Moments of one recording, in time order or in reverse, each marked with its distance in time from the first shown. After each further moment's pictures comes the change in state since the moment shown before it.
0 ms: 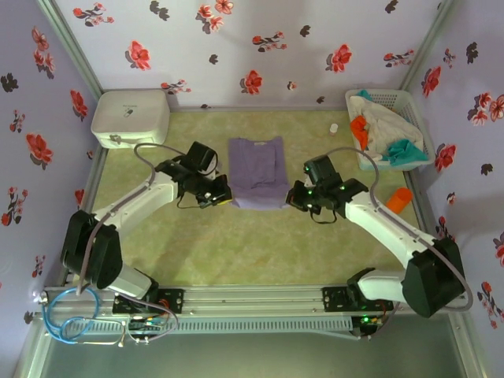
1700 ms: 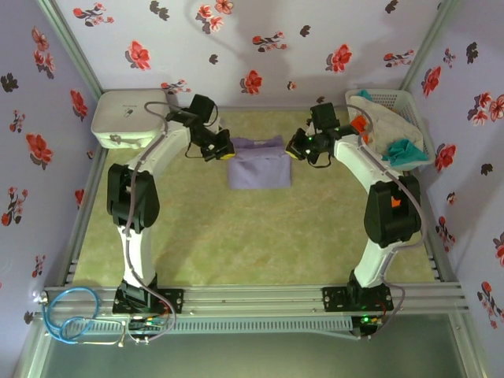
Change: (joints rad) left arm 0.174 0.534 0.704 -0.208 0.091 0.187; right arm -0.233 0.536 0.578 -0.029 -0.156 -0.054
